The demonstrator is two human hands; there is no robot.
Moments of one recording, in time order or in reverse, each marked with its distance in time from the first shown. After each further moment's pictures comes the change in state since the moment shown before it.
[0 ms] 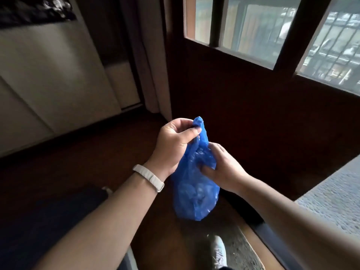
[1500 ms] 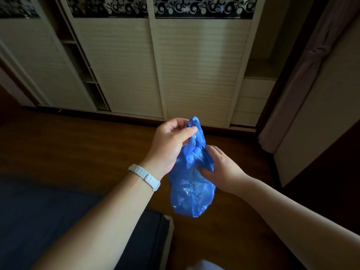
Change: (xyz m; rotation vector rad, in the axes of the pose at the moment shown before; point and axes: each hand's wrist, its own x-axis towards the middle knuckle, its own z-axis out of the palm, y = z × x) left_hand 0.280 0.091 -0.495 0.064 0.781 0.144; right_hand 0.519 -0.254 0.340 -0.025 -0.582 -0.595
